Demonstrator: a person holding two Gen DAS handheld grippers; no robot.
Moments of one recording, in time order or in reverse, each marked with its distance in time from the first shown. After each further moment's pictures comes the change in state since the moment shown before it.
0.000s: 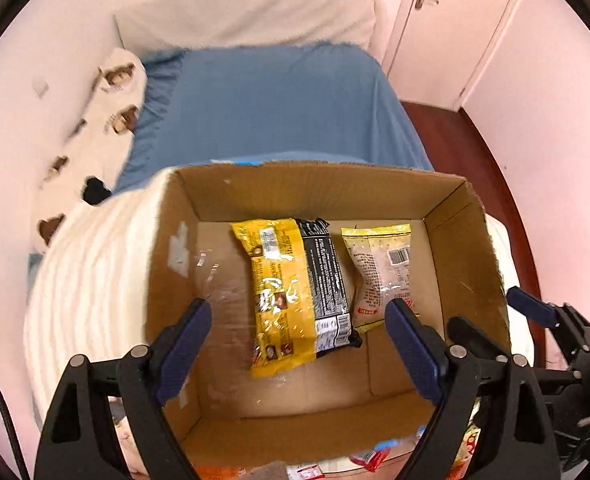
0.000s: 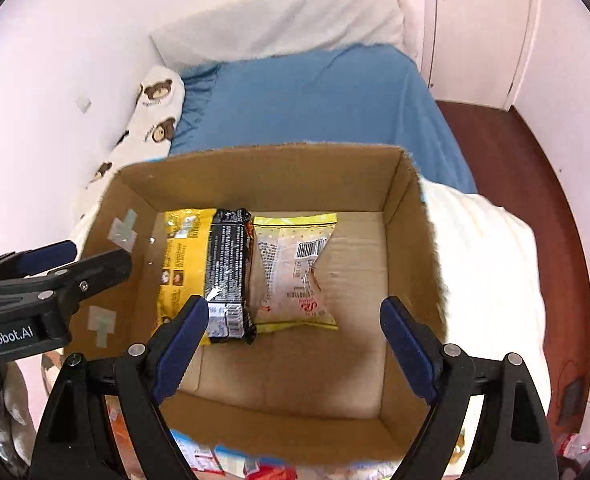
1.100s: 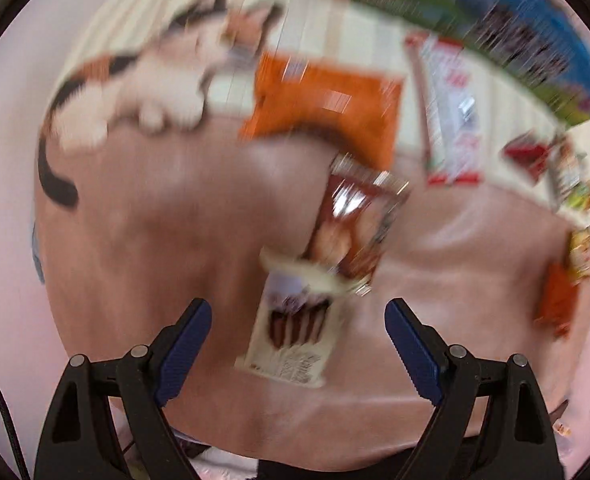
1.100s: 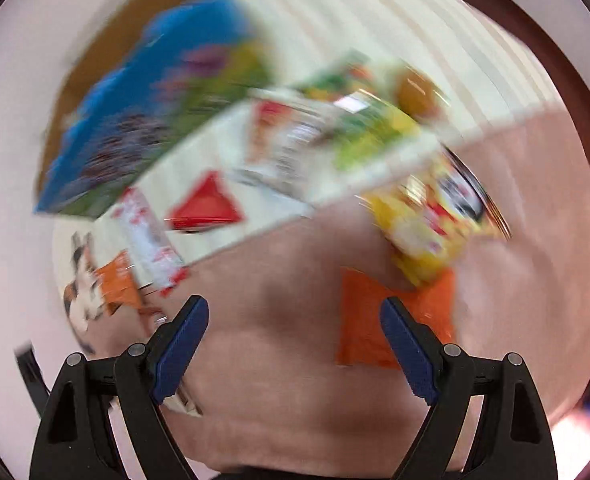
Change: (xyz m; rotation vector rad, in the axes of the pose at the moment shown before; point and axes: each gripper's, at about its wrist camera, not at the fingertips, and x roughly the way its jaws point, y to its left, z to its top) left arm 0.021 0.106 -0.338 -0.227 0.410 0.150; right arm -0.030 -0.096 -0.283 0.513 0.308 0.081
